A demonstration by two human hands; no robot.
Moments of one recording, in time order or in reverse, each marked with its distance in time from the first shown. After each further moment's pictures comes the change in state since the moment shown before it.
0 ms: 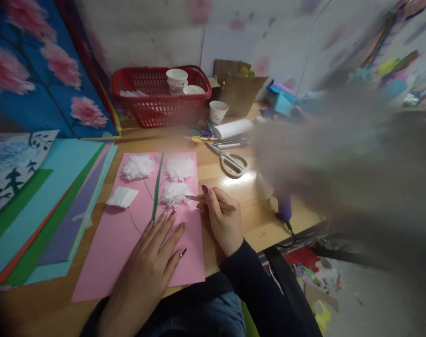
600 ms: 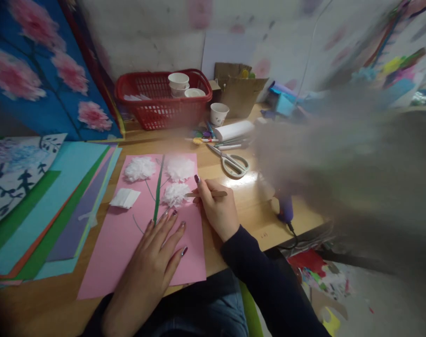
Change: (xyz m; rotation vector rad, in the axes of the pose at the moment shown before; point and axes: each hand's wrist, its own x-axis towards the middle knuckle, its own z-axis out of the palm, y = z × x) left_hand -0.001 0.002 0.001 -0.019 -0.009 -0.036; right_hand 0.021 -0.009 0.006 -0.037 -0.088 -0.038
